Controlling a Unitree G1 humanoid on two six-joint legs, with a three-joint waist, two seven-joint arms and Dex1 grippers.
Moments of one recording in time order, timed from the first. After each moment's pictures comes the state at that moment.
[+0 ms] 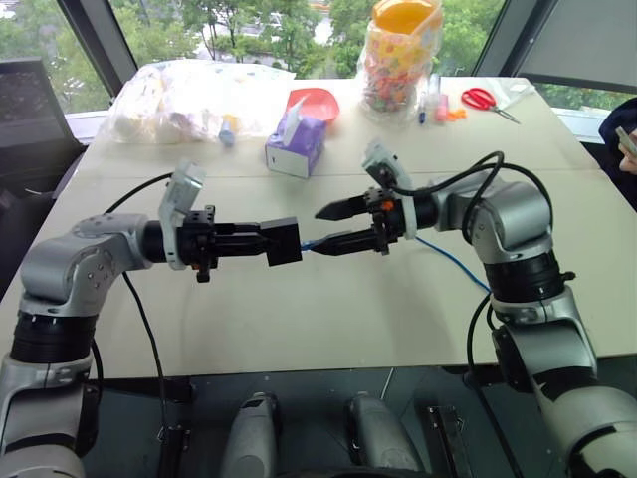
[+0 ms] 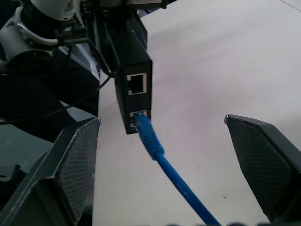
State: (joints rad) left arm -0.54 0.76 0.07 -0.09 -0.80 0.85 -1.22; right arm -0.91 -0.46 0.16 0.04 0.42 1.04 1.28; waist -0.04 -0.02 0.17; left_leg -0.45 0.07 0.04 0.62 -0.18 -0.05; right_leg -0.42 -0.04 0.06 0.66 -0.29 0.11
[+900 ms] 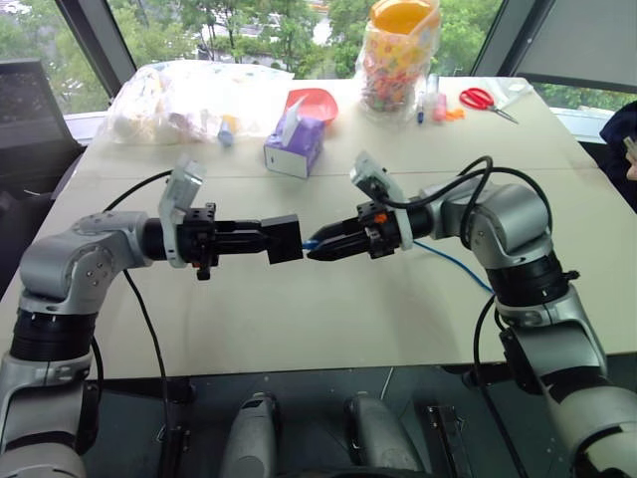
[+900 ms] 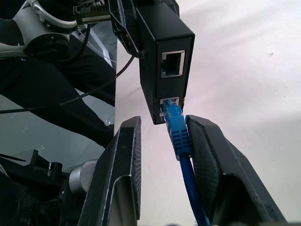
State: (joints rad) left arm -0.56 0.76 0.07 -0.10 -0.81 0.86 -1.21; right arm -0.91 -0.51 0.23 -0.01 0.51 1.06 1.25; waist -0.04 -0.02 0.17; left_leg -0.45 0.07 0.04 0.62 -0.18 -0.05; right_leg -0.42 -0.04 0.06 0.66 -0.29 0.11
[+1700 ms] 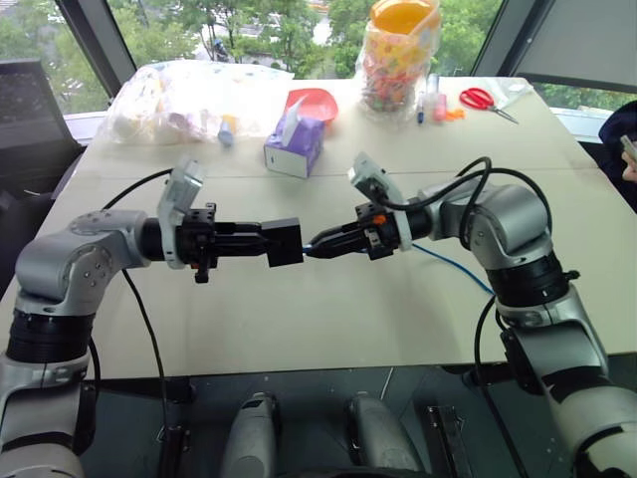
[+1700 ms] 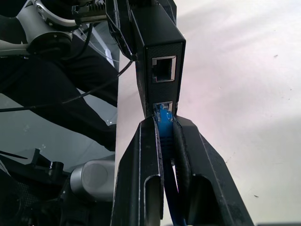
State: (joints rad) left arm -0.55 0.78 0.06 -0.12 -0.81 0.86 -1.22; right arm -0.91 -0.51 0.25 -0.01 0.53 1.04 1.24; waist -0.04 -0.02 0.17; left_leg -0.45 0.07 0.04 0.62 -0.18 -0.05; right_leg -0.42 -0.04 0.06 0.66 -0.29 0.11
